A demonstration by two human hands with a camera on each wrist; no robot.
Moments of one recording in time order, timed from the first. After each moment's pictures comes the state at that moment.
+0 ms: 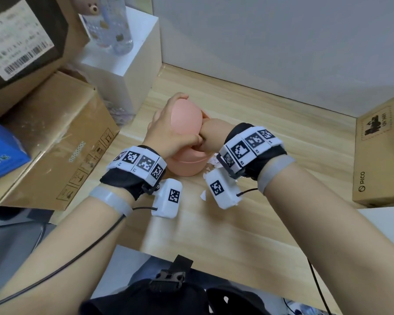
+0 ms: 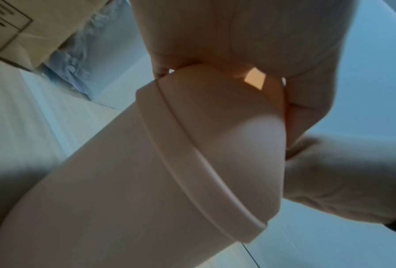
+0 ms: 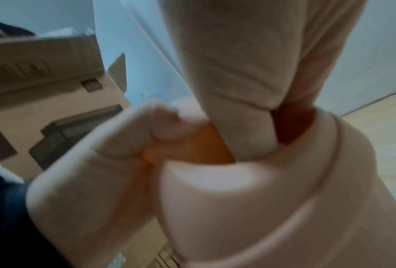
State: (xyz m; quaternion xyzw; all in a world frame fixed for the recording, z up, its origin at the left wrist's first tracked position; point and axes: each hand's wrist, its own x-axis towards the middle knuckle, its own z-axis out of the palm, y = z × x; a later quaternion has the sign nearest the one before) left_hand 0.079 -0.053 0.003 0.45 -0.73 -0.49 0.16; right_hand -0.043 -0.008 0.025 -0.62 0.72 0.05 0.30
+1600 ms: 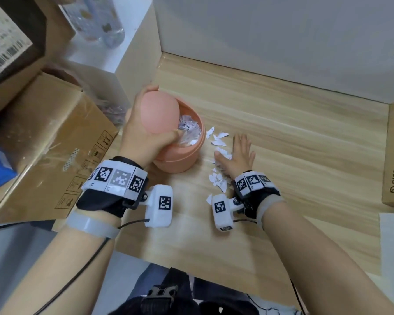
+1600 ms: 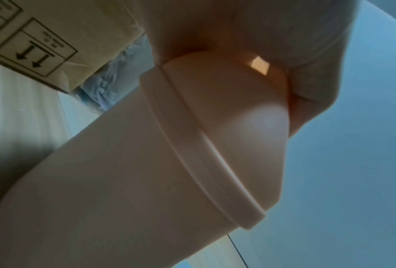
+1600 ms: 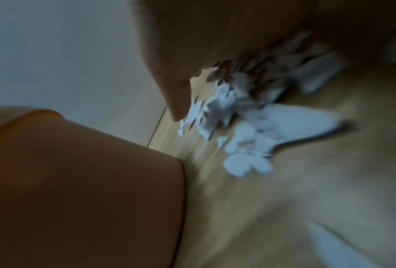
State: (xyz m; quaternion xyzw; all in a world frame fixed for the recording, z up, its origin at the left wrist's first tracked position) left_hand 0.096 -0.076 -0.020 0.48 -0.67 -0.49 0.27; right_hand -0.079 0.035 -0.137 -0.32 0.86 -0.23 0.33
